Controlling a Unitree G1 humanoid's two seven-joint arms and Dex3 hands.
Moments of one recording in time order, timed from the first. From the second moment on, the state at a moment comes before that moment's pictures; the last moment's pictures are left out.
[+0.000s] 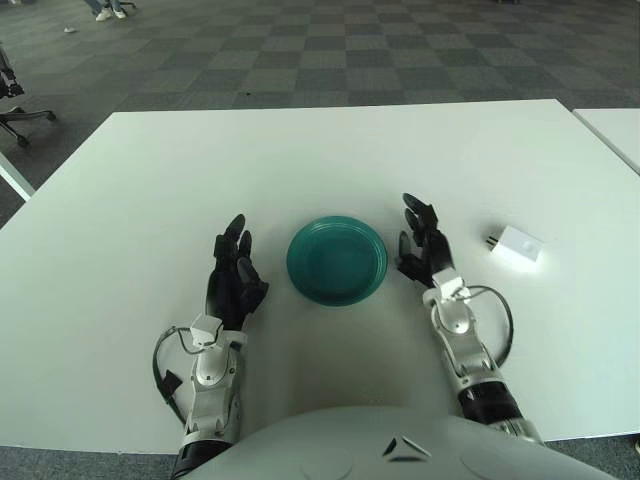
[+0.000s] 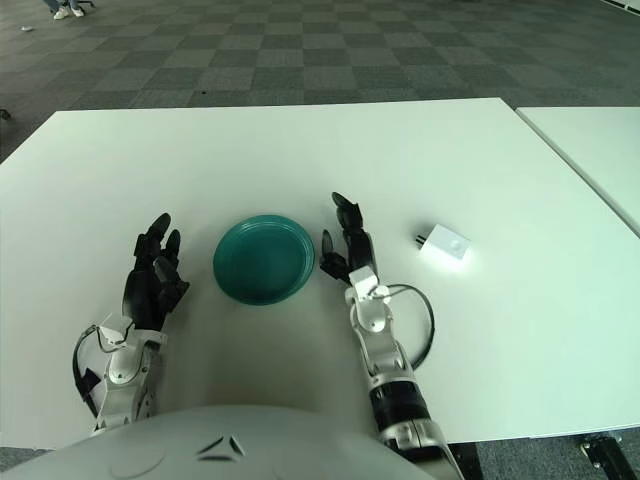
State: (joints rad) left arm 0.31 -0.07 0.05 0.14 -0.10 -0.53 -0.06; right arm 0.06 -0.02 0.06 0.25 -0.25 -0.52 -0.29
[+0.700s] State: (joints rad) left arm 0.29 -0.06 0.07 0.16 -0.16 -0.52 -0.12; right arm 0.12 -0.21 -0.04 -0.05 -1.09 -0.19 -0.89
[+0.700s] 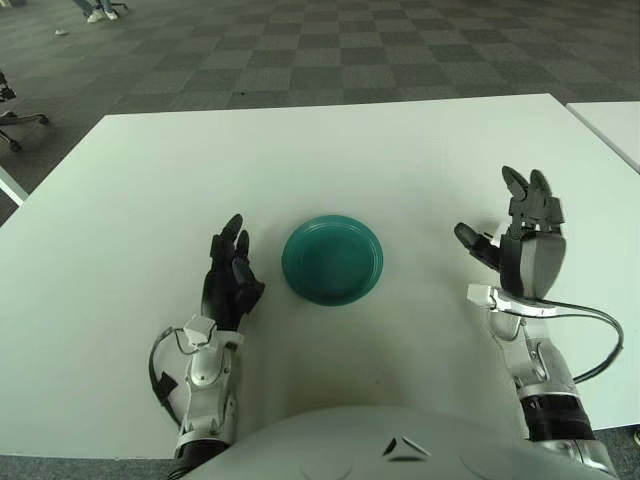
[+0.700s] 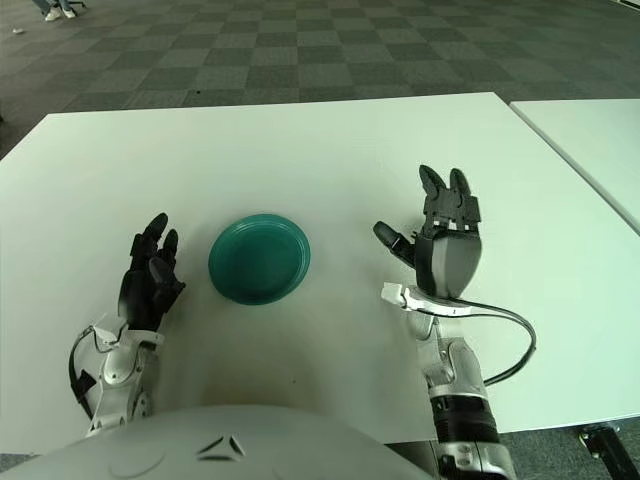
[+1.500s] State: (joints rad) left arm 0.25 -0.06 0.13 0.19 -0.22 -0.50 -0.17; right arm -0.03 -0.29 0.01 0.20 -1.09 0.18 -0.79
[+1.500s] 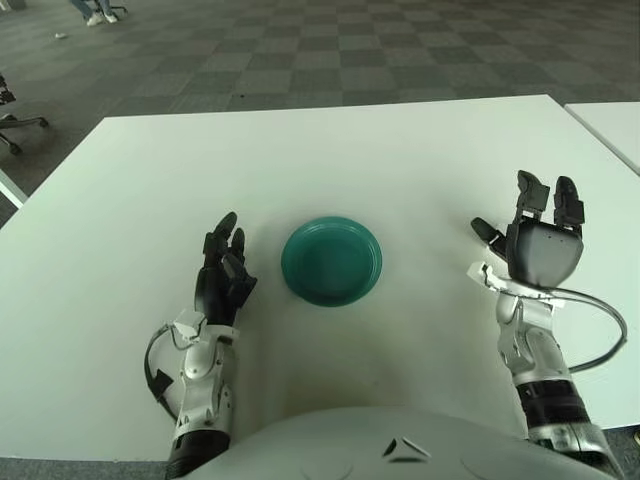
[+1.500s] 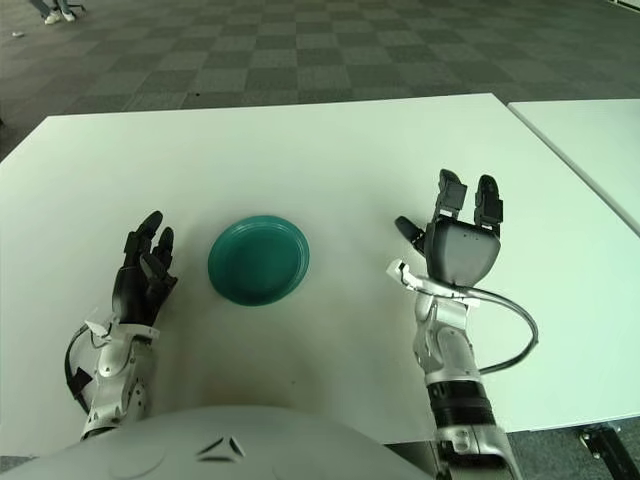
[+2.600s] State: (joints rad) left arm 0.19 -0.03 0.18 0.25 -0.27 -0.49 -0.23; right arm -0.34 -0.39 0.14 0.60 -0.91 0.28 -0.61
